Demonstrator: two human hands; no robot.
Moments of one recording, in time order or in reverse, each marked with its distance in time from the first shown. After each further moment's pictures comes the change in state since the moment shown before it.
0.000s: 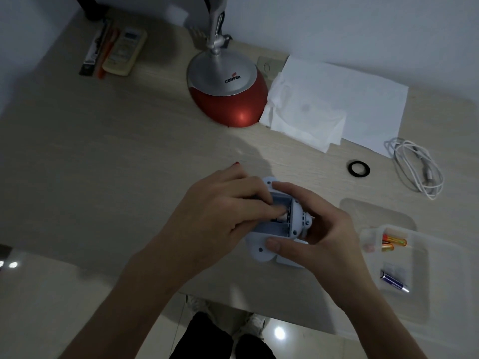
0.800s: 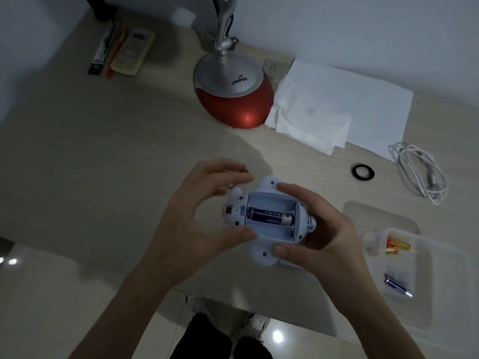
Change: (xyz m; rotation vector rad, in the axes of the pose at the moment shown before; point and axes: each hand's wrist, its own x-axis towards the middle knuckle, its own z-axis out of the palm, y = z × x) left_hand -0.036 0.001 -0.007 -0.502 0.203 -0.440; right_hand -0.001 0.000 0.005 0.133 -0.042 -0.008
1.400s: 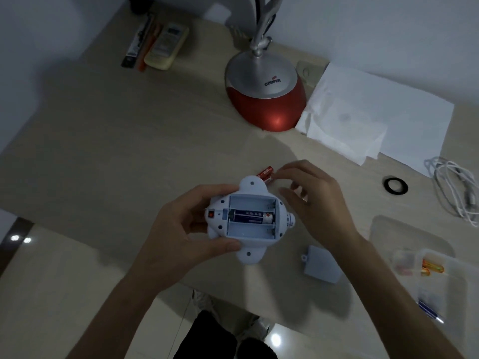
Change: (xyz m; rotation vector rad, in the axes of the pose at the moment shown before) left_hand -0.031 -0.023 -0.035 -0.238 0.091 -0.223; right_hand 0.100 0.048 -0.002 -1.049 -0.074 -0.362
